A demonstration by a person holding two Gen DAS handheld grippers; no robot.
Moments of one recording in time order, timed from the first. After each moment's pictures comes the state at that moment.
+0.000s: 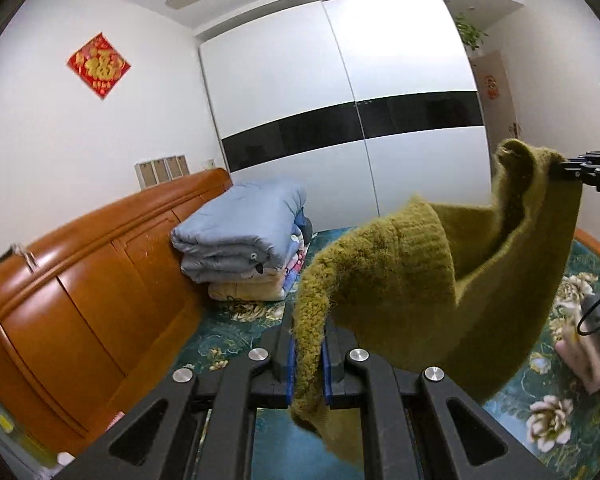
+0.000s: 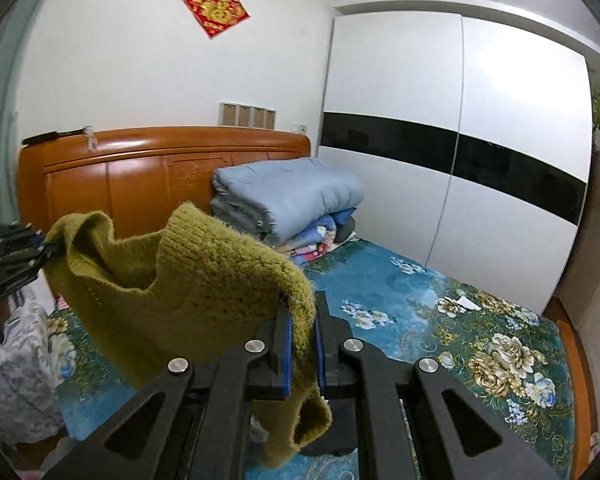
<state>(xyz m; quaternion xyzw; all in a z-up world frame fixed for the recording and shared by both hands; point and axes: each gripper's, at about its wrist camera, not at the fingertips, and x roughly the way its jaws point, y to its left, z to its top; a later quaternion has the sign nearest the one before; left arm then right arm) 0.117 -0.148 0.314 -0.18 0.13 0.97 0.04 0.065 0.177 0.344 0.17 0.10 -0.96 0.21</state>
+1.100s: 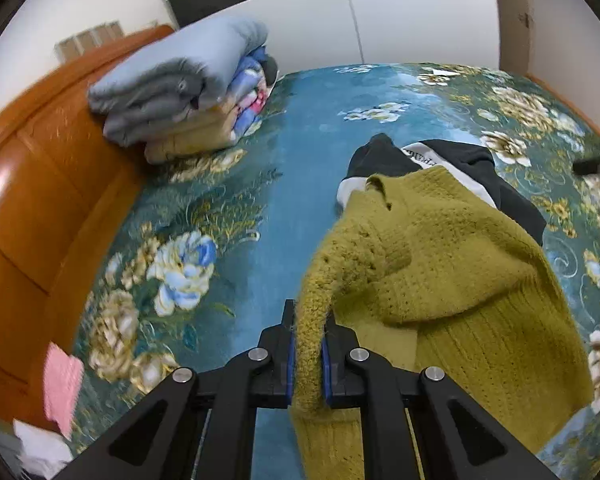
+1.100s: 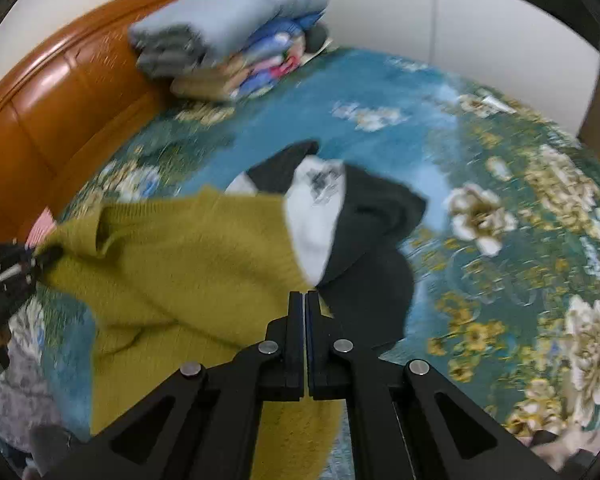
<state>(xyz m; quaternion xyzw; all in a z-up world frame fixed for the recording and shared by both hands) -0.065 -0.114 0.044 -0.44 0.13 0.89 0.04 -0.123 0.203 0.049 0.49 0.02 -0.86 0.17</state>
